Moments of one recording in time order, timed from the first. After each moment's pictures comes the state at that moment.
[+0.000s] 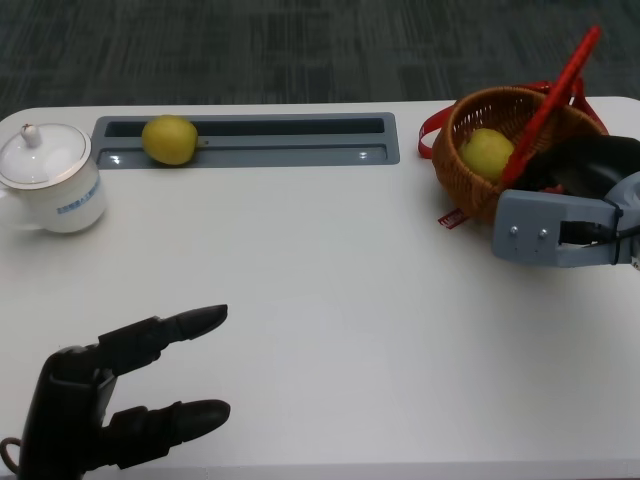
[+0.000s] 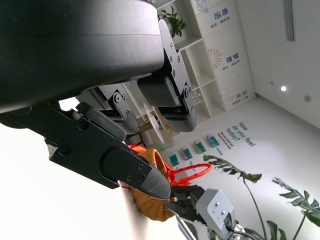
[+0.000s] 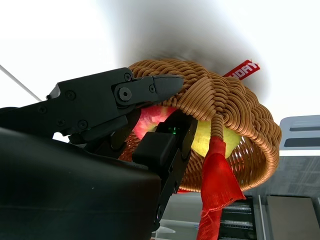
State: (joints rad) left arm 0.01 0.12 0.05 0.50 -0.12 -1.16 -0.27; right arm -1.02 -0.29 0.47 1.38 -0.70 -0.25 -0.14
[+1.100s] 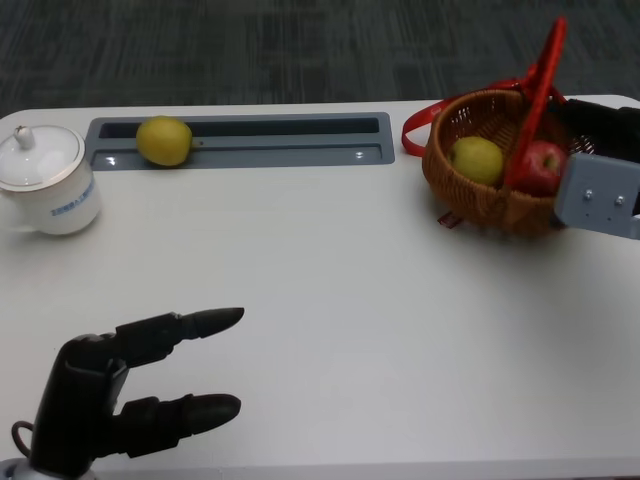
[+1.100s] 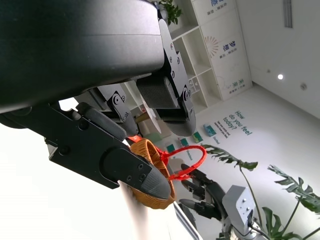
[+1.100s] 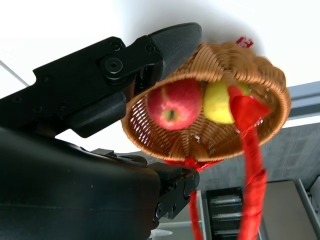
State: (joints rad) left arm -0.04 0.14 0.00 0.53 -0.12 -1.16 -0.27; right arm -1.03 -0.42 0.35 1.37 -0.60 -0.46 -0.03
